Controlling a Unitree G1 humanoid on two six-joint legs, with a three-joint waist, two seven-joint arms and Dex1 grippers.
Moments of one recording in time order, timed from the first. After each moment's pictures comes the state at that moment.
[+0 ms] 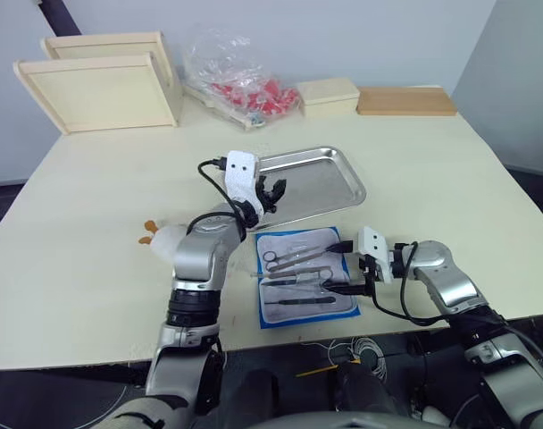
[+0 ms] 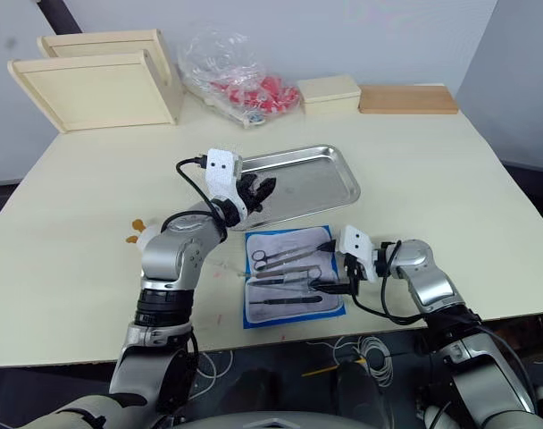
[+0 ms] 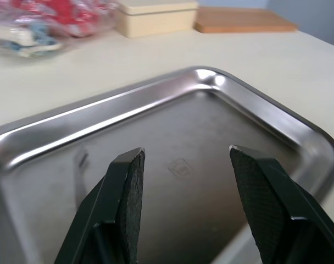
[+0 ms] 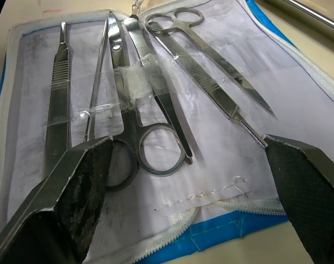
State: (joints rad) left arm -0.53 0.23 0.03 -0.05 -0.21 0.70 -0.35; right arm -0.43 -0.42 0.30 0.31 0.12 0.06 1.18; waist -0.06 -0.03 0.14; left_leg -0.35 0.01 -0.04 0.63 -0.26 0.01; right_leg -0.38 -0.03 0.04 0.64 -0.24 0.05
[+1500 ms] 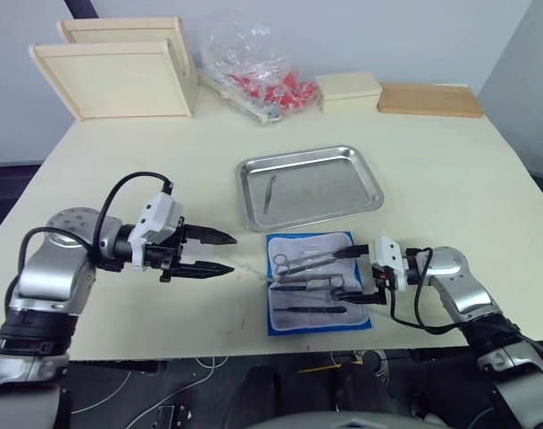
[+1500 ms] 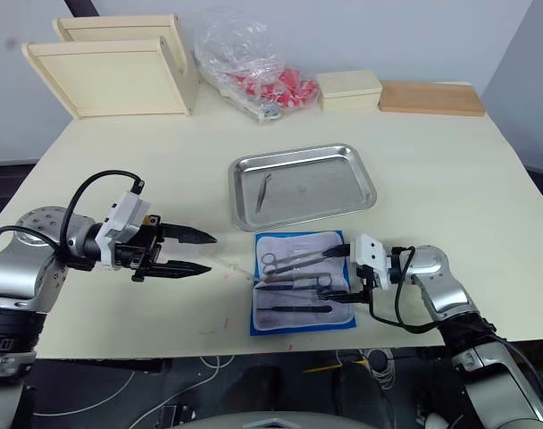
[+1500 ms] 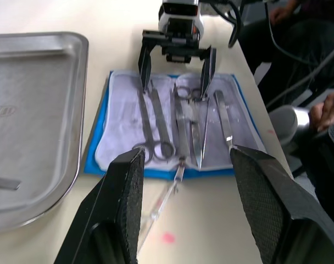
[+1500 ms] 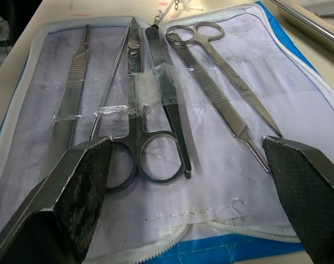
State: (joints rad) left arm -0.32 0.95 0.06 0.00 -0.52 0.23 -1.56; right arm -0.37 -0.49 0.28 0.33 0.20 -0.12 1.28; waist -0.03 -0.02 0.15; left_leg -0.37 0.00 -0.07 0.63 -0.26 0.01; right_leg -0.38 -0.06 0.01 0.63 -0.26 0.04
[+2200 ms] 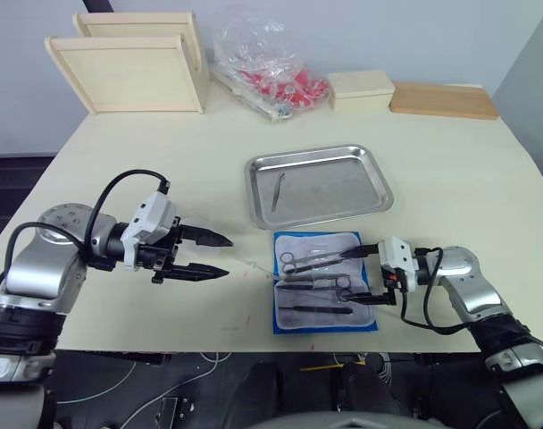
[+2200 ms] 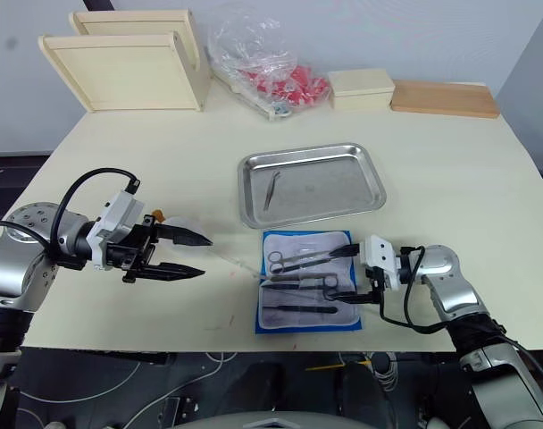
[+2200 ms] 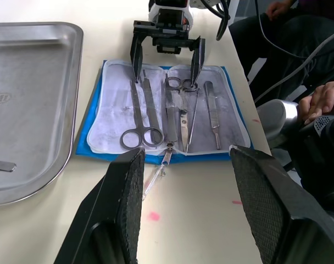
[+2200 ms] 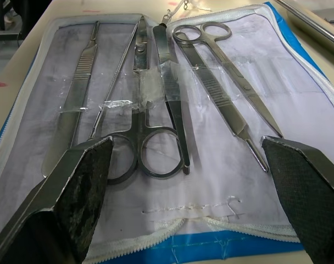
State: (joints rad) left arm -0.31 1.01 0.03 -0.02 -0.58 0.23 -1.56; right arm -0.37 -0.51 0.25 0.36 0.21 -0.19 1.32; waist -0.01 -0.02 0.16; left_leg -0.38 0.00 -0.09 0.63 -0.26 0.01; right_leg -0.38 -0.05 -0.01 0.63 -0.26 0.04
